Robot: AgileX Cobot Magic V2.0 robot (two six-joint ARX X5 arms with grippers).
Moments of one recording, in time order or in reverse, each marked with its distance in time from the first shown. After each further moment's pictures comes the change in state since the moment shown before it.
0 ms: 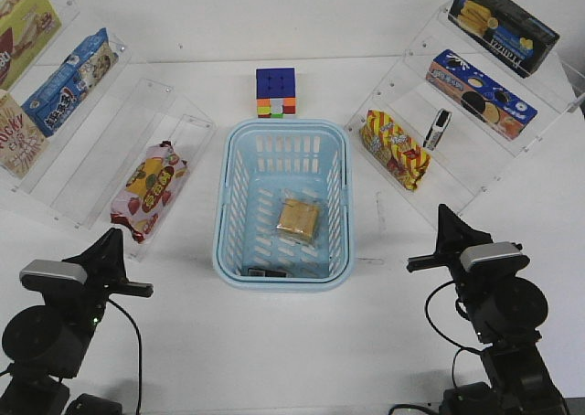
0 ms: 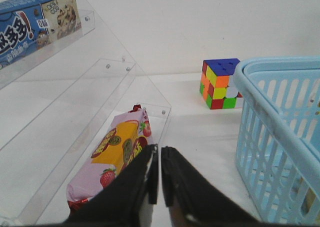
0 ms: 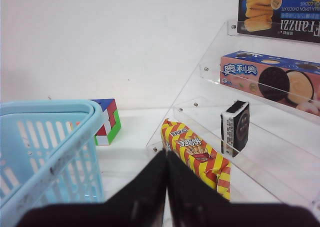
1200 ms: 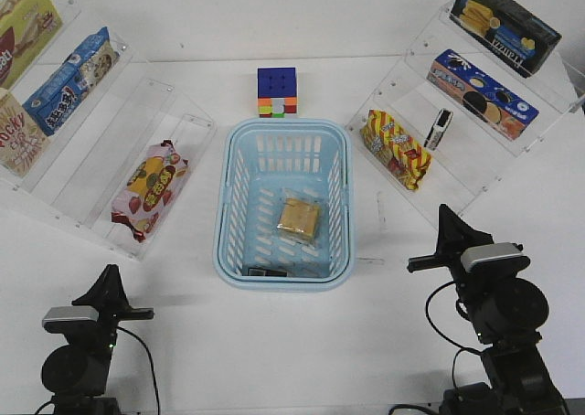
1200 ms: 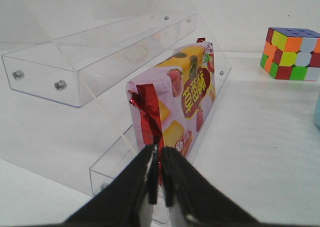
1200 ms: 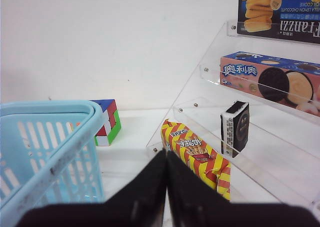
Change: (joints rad) left arm 0.231 -0.444 -0.613 0.216 0.083 -0.002; right arm 0.000 0.000 0.000 0.000 0.000 0.000
